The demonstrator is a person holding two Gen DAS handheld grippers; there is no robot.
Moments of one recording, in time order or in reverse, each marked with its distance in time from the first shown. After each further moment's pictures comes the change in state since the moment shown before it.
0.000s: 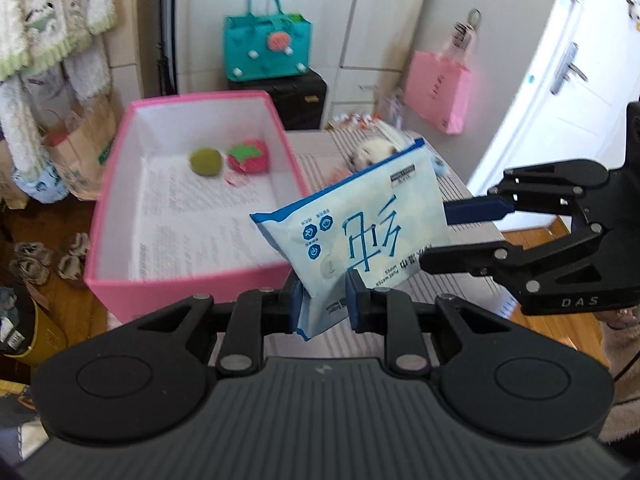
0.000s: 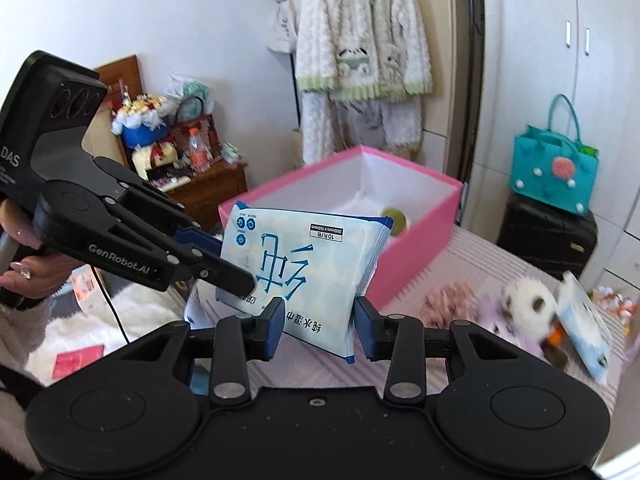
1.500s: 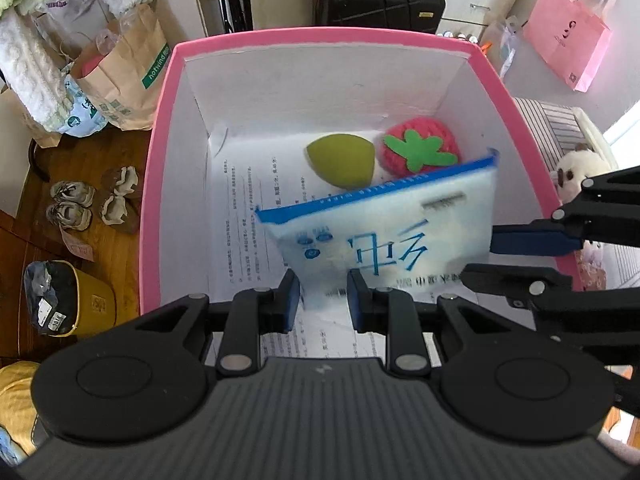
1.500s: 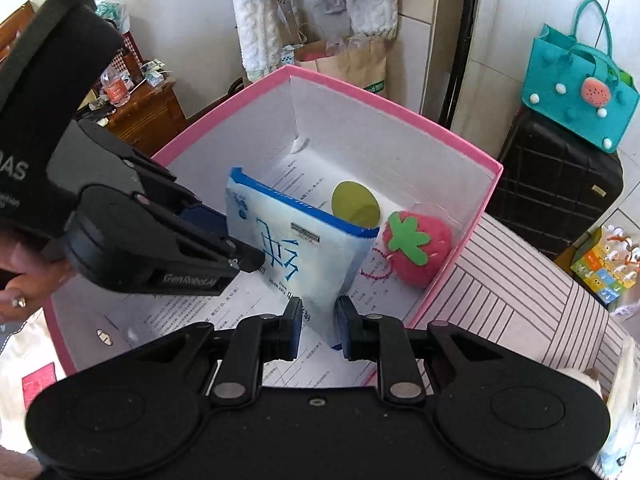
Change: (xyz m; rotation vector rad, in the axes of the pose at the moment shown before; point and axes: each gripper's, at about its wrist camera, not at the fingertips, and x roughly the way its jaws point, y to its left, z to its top) left arm 0.180 0.134 0.101 -0.095 0.361 0.166; right arm 0.216 -0.069 0.100 0.100 0.398 -0.077
